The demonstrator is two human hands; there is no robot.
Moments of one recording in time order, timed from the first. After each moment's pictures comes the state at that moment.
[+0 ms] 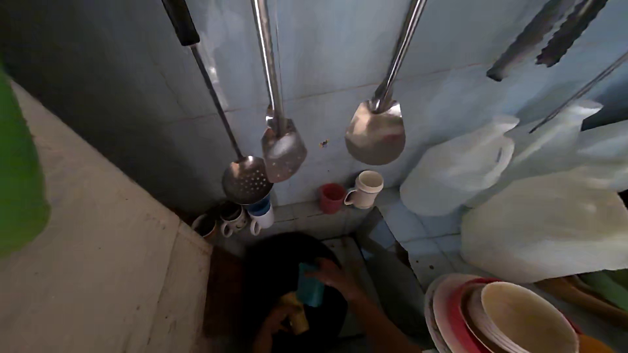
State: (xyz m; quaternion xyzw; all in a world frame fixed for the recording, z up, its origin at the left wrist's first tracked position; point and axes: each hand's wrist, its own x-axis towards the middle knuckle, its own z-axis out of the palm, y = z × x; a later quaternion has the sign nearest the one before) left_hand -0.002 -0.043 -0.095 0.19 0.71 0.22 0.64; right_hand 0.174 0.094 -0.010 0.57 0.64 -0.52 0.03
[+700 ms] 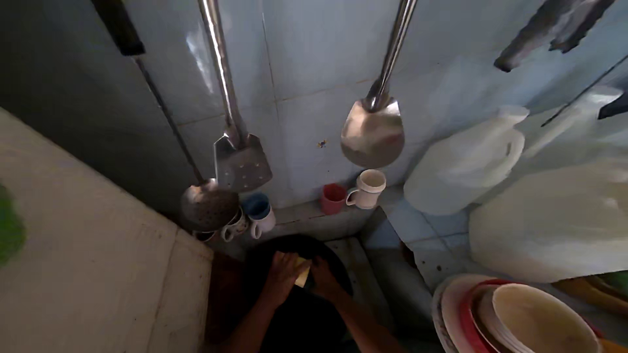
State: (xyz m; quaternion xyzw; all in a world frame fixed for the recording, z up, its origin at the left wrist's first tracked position) left_hand -0.015 0.028 -0.001 0.81 0.57 0.09 0.11; right_hand 0.159 0.080 -0.054 0.50 0.78 -0.38 0.01
